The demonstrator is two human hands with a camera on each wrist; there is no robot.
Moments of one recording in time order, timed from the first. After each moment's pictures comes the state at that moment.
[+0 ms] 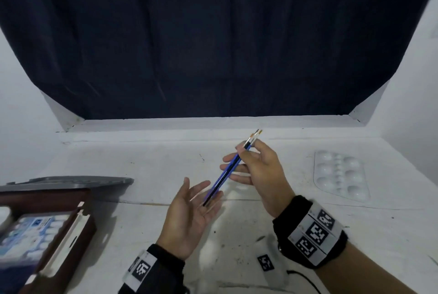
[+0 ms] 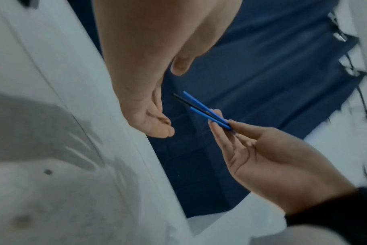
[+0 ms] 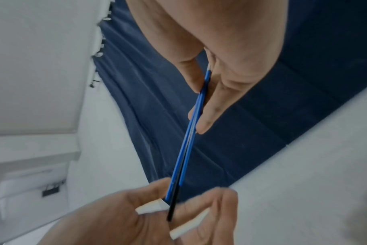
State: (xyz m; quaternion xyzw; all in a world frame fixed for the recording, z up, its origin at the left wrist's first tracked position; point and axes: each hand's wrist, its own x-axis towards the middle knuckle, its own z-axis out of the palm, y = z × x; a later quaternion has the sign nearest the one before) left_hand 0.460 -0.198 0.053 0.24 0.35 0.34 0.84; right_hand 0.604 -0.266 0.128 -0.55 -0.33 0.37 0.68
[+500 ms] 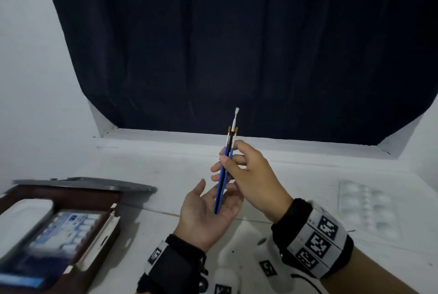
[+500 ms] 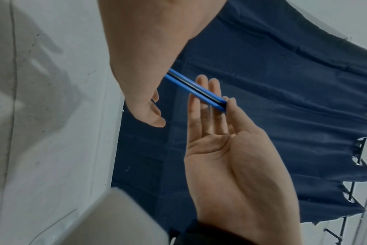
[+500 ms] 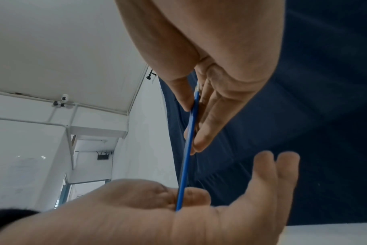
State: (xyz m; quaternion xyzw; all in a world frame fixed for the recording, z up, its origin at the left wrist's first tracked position) left_hand 0.450 -0.192 0.107 0.02 0.21 0.33 0.92; right_hand 0.558 -0.244 0.172 -0.56 -0.52 0.34 0.55
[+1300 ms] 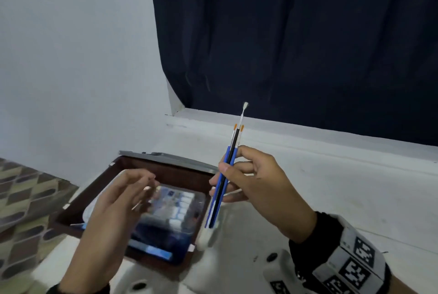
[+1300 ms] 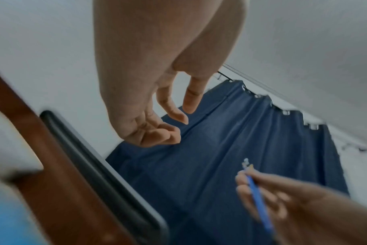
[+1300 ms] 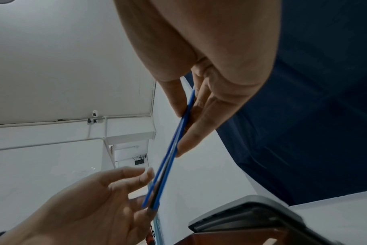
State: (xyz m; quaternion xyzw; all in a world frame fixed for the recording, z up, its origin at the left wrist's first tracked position) left_hand 0.146 -0.150 0.128 0.50 0.42 0.55 0.52; right_hand 0.380 -0.177 0.168 -0.49 -0.54 0.48 0.49
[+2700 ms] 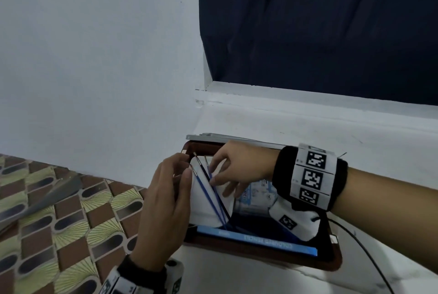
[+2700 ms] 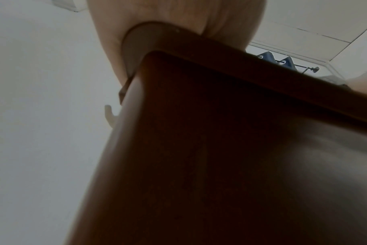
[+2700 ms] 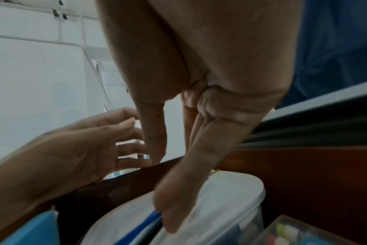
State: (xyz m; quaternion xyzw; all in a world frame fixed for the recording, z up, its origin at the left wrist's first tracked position) left_hand -0.008 -0.040 0.052 0.74 0.44 0.44 0.23; right_hand 0.177 -0.020 0.131 -0.62 -0.61 0.48 0.11
